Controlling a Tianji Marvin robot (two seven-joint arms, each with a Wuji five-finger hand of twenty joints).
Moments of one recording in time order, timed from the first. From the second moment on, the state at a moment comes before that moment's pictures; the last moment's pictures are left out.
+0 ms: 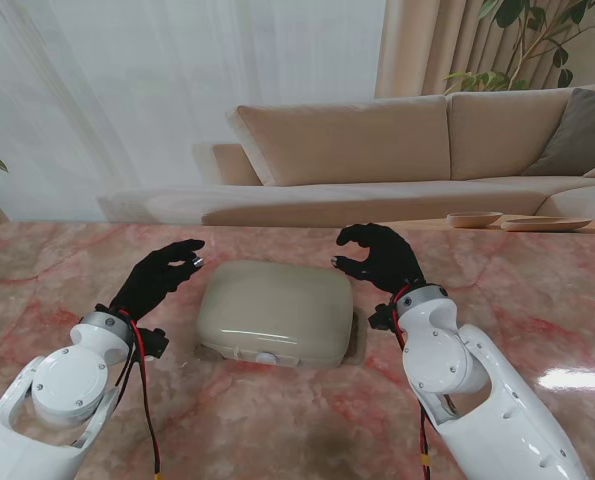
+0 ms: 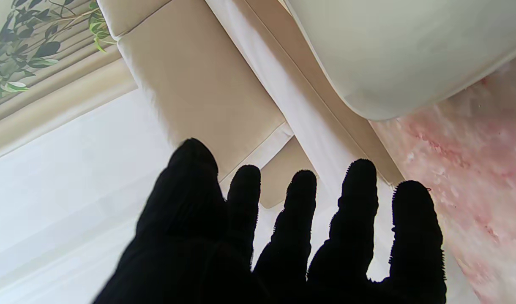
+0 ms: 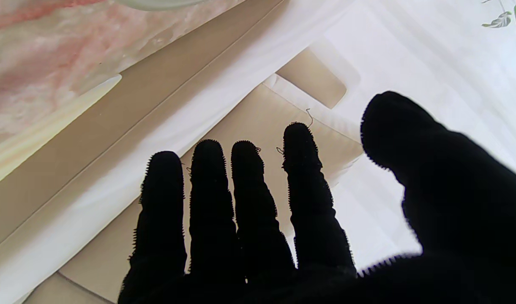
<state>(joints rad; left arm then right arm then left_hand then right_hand) 1.72 -1.15 -1.42 -1.83 0.10 0.07 -0.01 -1.53 -1.15 1.20 -1.75 -0.51 0.11 -0.15 1.03 -0.08 0.00 -0.03 0.52 0.08 0.22 0.25 0.50 0.23 0.28 0.41 0.44 0.37 0.38 0.70 0.03 0.47 0.95 0.82 0.46 -0.65 0.96 -0.04 0.72 0.09 0.47 0.68 0.62 0.22 0.48 0.44 0.61 0.20 0.36 0.39 0.26 0.21 1.00 0.44</state>
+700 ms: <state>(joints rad) 1.72 -1.16 -1.43 -1.78 0.11 0.06 0.02 -1.60 -1.16 1.29 -1.73 -0.43 0.14 -0.18 0.91 -0.06 -0.01 -0.03 0.52 0.09 0.20 0.26 0.40 0.23 0.19 0.31 0.28 0.36 0.20 0.49 -0.06 0.42 0.71 0.65 0.41 -0.60 0.90 -0.04 0.72 0.11 0.44 0.67 0.62 0.22 0.45 0.44 0.61 0.20 0.33 0.39 0.26 0.21 1.00 0.44</state>
